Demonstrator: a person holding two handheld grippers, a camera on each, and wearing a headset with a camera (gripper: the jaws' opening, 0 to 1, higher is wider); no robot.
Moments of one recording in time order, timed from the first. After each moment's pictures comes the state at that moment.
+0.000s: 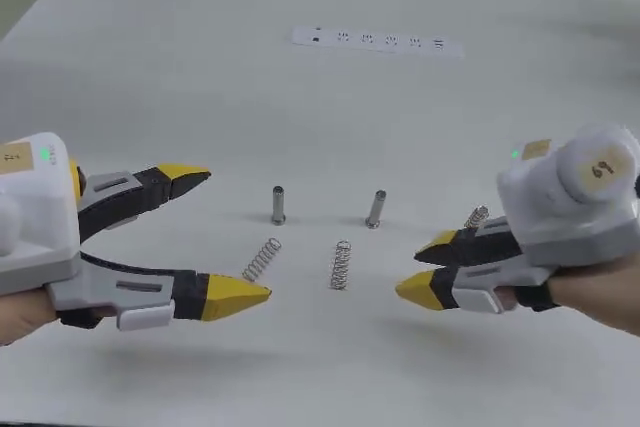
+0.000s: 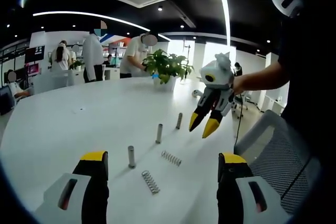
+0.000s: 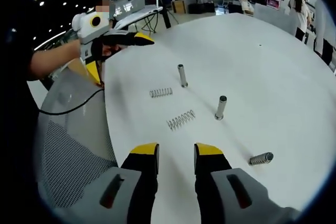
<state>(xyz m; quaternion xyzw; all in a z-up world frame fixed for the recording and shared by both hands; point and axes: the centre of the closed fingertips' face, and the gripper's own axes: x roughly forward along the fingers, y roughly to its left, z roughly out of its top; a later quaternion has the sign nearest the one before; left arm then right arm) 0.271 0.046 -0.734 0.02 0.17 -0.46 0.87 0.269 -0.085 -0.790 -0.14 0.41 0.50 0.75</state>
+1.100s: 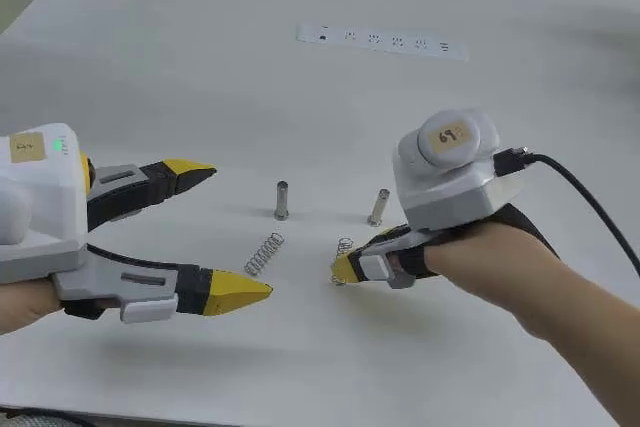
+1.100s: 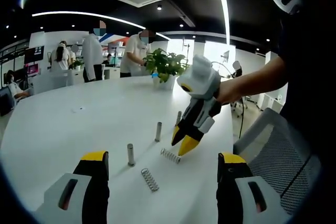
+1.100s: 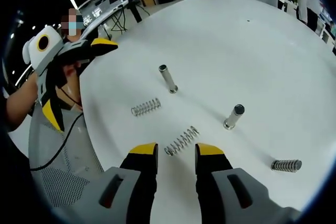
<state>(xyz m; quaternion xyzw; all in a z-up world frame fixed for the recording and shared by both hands) 0.268 0.048 -0.737 0.03 0.17 -0.46 0.87 0.292 -0.039 -0.828 -0.09 0.49 0.40 0.77</state>
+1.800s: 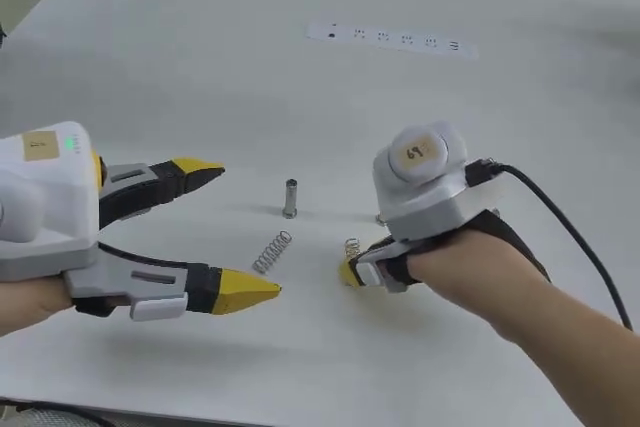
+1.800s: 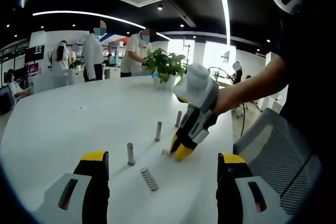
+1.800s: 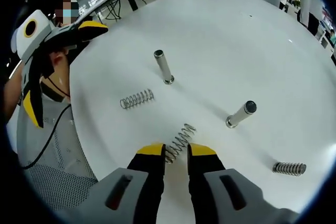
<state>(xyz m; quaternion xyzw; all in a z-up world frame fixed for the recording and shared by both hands) 0.268 0.048 -0.738 0.02 0.17 -0.46 0.87 0.291 -0.043 -0.851 -0.15 0.50 0.38 0.76</state>
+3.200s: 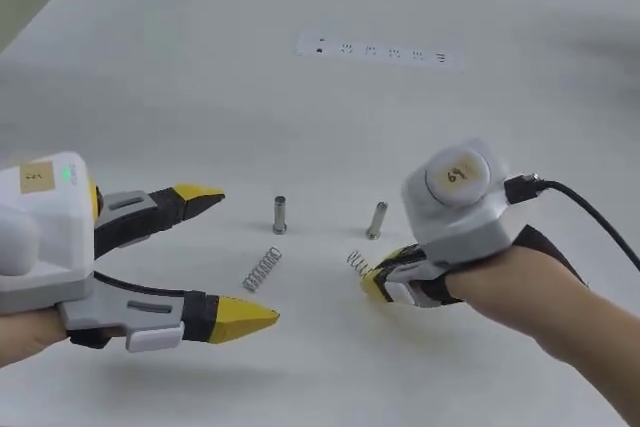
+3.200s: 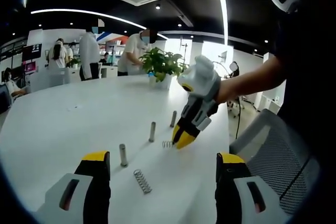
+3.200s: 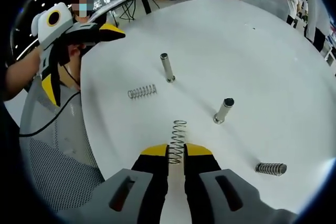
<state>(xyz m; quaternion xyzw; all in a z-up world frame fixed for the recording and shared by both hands) 0.263 0.034 -0.738 0.02 0.17 -0.48 0.86 0.287 -0.068 -0.825 -0.16 0.46 0.43 0.76</state>
